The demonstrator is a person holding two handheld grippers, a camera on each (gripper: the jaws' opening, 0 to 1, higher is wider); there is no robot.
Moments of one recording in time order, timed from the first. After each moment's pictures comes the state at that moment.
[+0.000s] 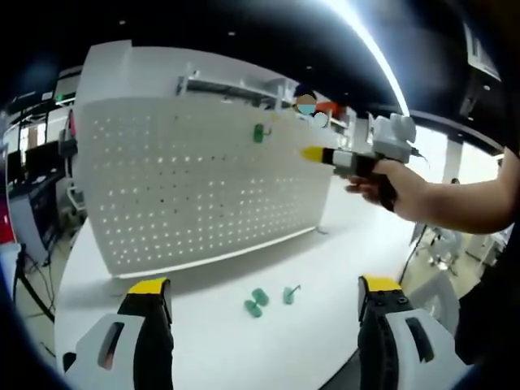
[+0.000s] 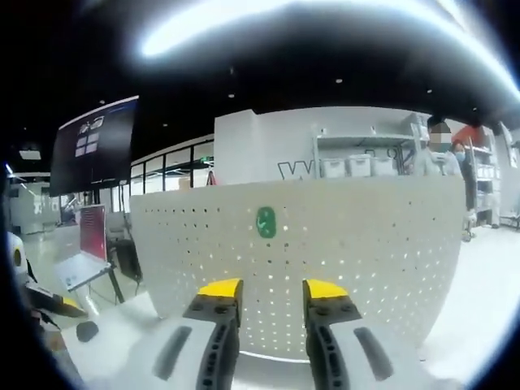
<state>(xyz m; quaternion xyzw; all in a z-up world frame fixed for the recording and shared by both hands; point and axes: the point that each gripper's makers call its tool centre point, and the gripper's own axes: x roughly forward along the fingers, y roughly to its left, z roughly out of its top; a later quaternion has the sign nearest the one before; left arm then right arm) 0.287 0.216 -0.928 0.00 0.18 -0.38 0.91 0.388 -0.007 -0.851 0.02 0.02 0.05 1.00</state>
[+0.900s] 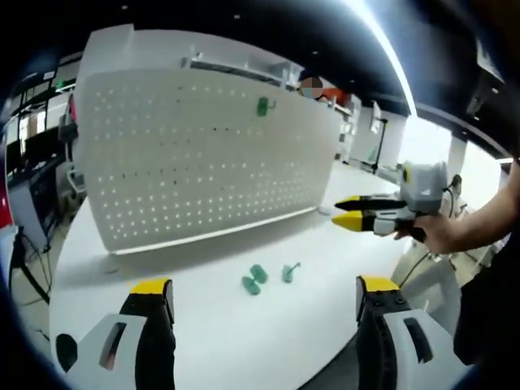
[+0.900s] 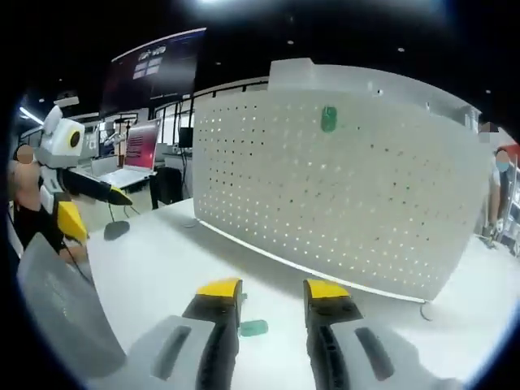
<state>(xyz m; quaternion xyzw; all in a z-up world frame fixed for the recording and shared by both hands) 0.276 0.218 -0.958 0.00 0.23 -0.38 0.90 0.301 0.027 -0.978 -0.08 0.16 0.18 0.97</state>
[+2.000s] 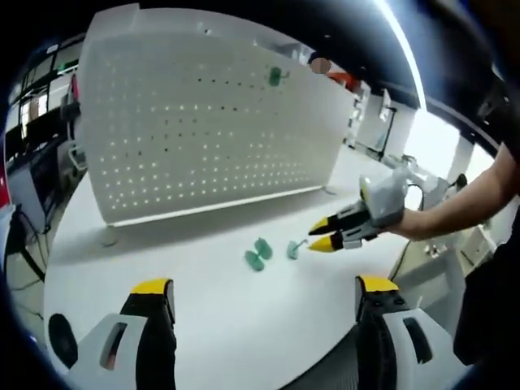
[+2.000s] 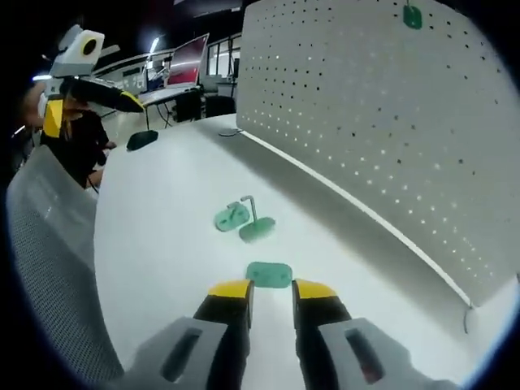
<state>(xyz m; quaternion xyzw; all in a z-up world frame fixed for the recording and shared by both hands) 0.279 0.225 -0.992 0.00 0.29 -0.36 0.88 0.330 0.044 -1.102 -0.17 0.31 0.31 0.88</state>
